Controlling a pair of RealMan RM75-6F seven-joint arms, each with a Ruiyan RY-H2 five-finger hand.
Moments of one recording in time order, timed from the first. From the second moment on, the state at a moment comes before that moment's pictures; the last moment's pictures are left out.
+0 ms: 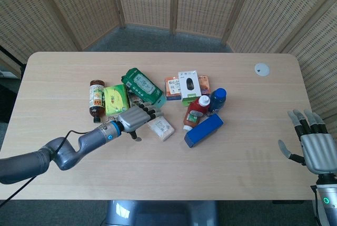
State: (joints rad) left arm -1.05 -1.45 -0.14 -1.34 1.47 0.48 -0.16; right arm 0.16 -0.99 0.09 -1.70 -1.50 1.45 -0.19
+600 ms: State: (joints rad) left arm -1.14 -1.68 -0.12 -1.09 1.39 0.42 -0.14; right arm 0.14 -0.99 0.08 -1.68 -1.49 1.46 -0.17
